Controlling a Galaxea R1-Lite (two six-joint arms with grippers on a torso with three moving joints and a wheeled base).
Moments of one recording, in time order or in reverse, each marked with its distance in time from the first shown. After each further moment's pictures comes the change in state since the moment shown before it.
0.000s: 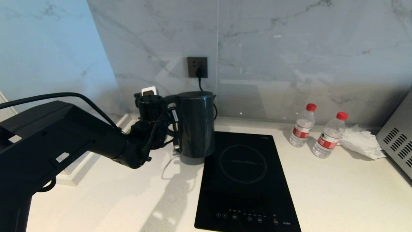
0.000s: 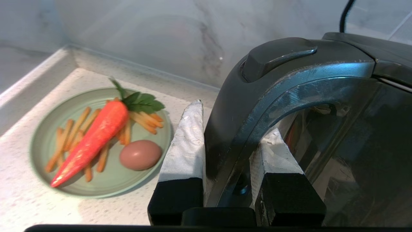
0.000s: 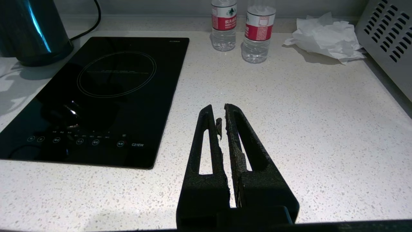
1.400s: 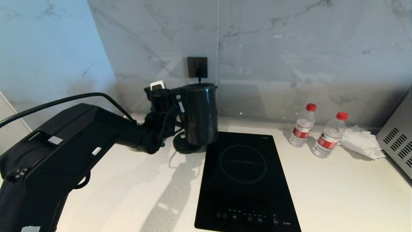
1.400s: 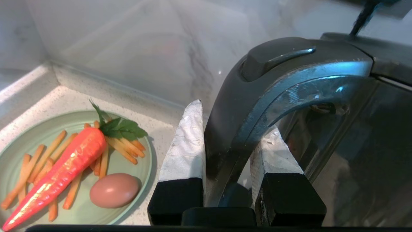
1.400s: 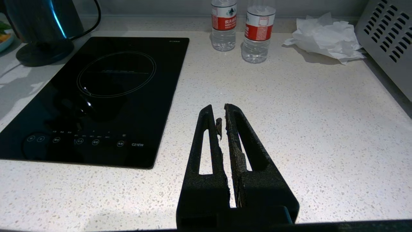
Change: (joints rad) left arm 0.013 0.158 -0.309 0.092 0.020 -0.002; right arm 0.000 0.000 0.000 0.000 0.000 0.000
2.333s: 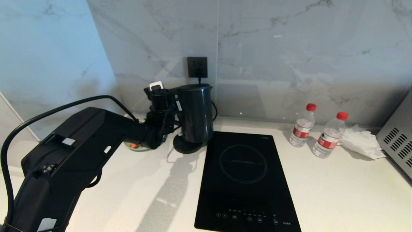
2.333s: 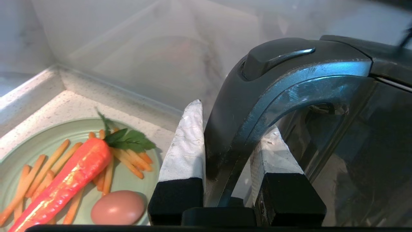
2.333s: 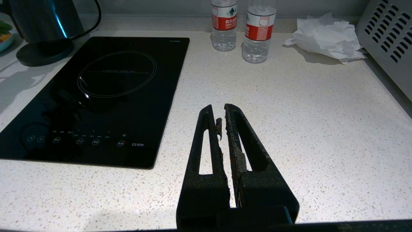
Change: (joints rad) left arm 0.042 0.094 -0.151 0.049 0.000 0.003; right arm 0.000 0.000 0.000 0.000 0.000 0.000
